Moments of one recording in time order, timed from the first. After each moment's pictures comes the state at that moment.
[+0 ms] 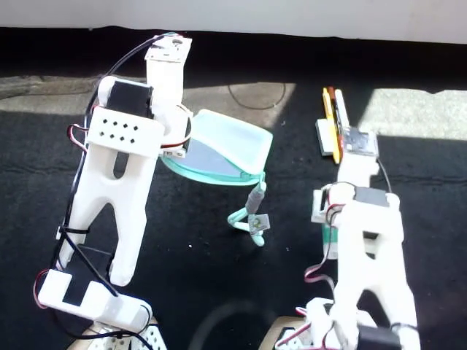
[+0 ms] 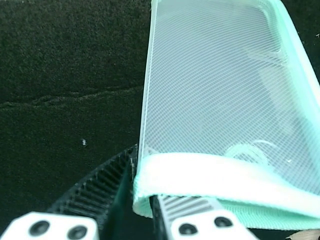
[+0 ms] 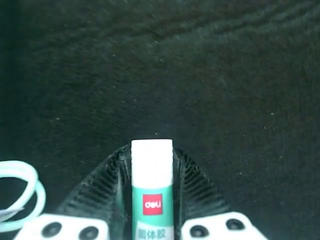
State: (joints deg) left arm 6.0 0.8 -16.4 101.0 7.9; right arm 7.3 -26.5 50.2 55.7 4.9
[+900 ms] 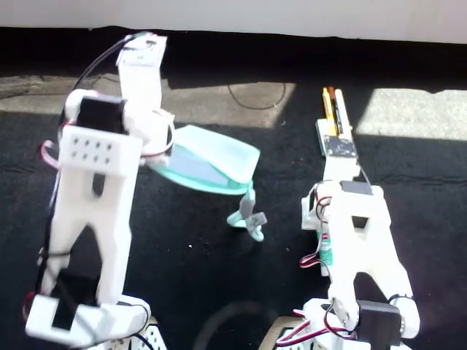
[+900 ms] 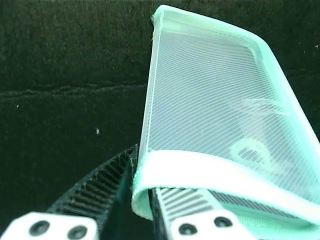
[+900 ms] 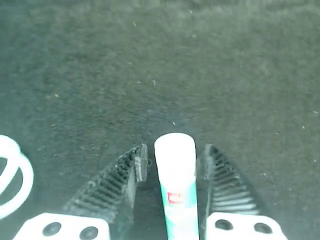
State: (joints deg) left arm 5.6 -4.4 -16.2 101.4 7.9; right arm 1.8 -19.1 48.8 55.1 6.5
